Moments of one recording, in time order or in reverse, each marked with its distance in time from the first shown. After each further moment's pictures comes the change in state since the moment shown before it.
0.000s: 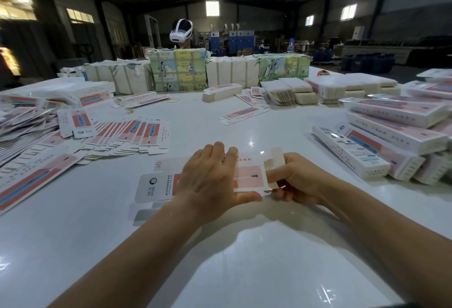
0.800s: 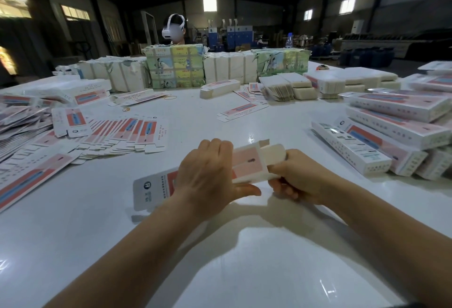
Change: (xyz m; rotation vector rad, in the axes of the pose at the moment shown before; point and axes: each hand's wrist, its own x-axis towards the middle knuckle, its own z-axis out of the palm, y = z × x) left_hand 0.006 0.003 -0.005 -0.075 -0.002 -0.077; right_hand -0.006 -0.003 0.004 -0.122 0.150 0.030
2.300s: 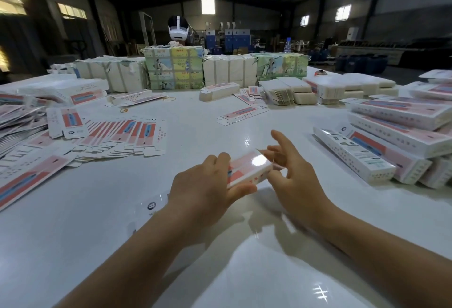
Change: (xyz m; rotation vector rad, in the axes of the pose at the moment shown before) left_hand -0.007 -0.012 0.002 -0.112 -0.278 -0.158; right_hand -0.009 0.009 0.027 -0.261 0.346 -0.474
